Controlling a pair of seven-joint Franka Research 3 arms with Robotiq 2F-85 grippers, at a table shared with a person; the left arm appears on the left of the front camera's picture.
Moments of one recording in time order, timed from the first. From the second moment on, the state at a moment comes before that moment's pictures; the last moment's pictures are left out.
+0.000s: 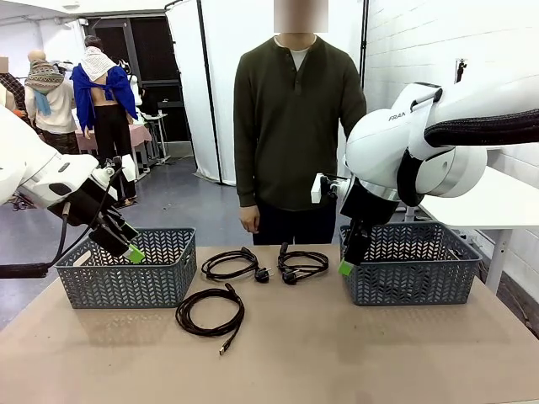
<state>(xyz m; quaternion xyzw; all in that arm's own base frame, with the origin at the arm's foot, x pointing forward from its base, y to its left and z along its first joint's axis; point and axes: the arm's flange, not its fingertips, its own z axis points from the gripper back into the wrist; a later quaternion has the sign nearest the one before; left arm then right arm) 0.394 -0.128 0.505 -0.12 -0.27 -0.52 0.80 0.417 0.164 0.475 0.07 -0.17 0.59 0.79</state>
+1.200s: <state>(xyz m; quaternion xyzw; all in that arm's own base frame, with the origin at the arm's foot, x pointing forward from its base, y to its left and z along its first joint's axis) 0.394 -0.128 0.505 -0.12 -0.27 -0.52 0.80 0.417 0.164 0.475 0.07 -0.17 0.59 0.79</state>
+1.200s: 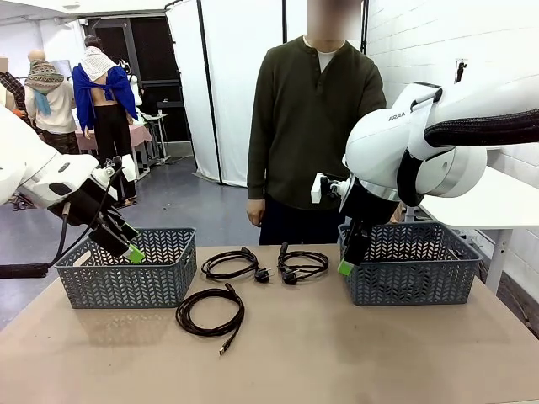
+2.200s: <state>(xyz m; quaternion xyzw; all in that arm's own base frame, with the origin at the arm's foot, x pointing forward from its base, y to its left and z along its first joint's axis) 0.394 -0.128 0.505 -0.12 -0.27 -0.52 0.80 0.482 0.226 0.493 0.07 -0.15 0.44 0.88</state>
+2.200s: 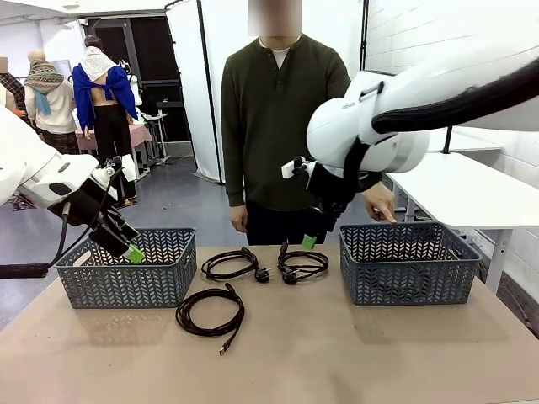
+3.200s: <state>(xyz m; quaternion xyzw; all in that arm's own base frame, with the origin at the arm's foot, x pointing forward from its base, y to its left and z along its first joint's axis) 0.394 -0.128 0.505 -0.12 -0.27 -0.52 0.80 0.592 0.269 0.452 0.07 -0.10 0.34 0.93</state>
